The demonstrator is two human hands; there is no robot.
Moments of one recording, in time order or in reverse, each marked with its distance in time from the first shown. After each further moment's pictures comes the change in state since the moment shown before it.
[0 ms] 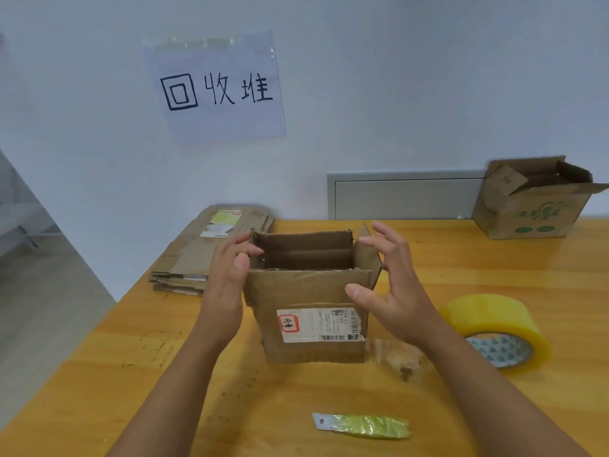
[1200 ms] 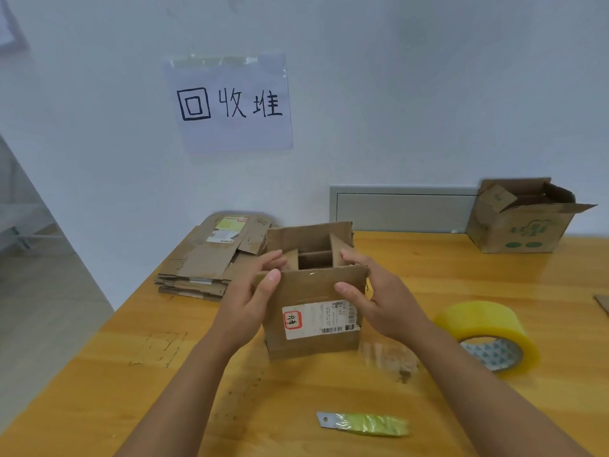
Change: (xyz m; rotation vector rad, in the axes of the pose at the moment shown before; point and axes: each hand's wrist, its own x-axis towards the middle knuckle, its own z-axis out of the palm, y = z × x) left_hand -0.013 0.014 -0.001 -0.038 -0.165 0.019; right_hand 0.010 -0.004 0.012 -0.172 -0.155 0.132
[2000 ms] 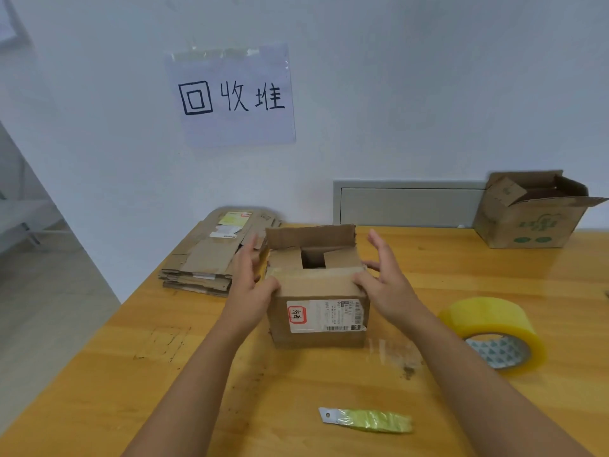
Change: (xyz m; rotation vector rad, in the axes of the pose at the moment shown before) left_hand 0.007 -0.001 0.008 -0.056 0.074 -0.238; right_hand 0.011 -0.004 0.005 0.370 0.066 0.266
